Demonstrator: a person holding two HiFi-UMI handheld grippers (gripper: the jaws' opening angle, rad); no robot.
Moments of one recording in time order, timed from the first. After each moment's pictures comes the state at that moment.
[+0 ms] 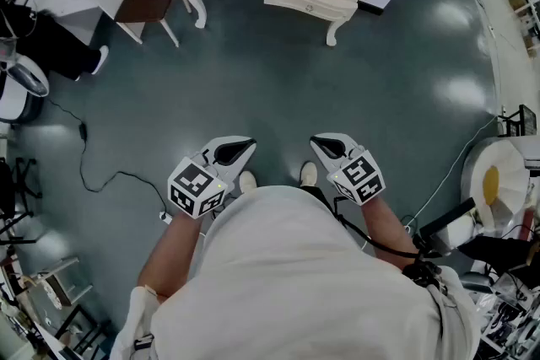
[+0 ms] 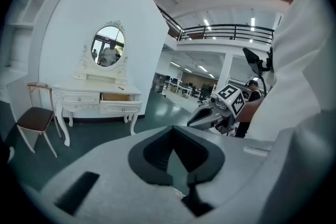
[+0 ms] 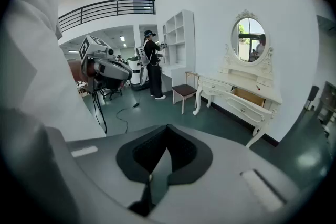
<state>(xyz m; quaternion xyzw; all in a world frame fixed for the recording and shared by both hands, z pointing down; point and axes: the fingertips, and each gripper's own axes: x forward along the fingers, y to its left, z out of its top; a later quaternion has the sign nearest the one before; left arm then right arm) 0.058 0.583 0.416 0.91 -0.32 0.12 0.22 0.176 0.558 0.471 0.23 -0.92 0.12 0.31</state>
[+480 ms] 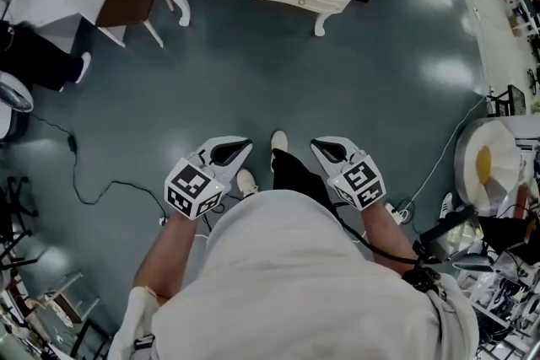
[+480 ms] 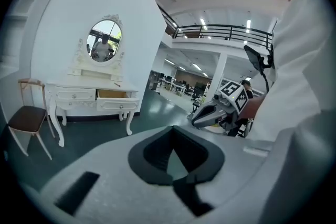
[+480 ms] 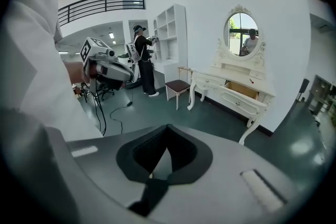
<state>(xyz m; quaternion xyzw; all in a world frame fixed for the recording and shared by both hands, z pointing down) 0.015 0.560 0.431 0.92 -0.29 0.13 0.23 0.146 0.551 0.475 0.27 -0.90 0.14 0.32</state>
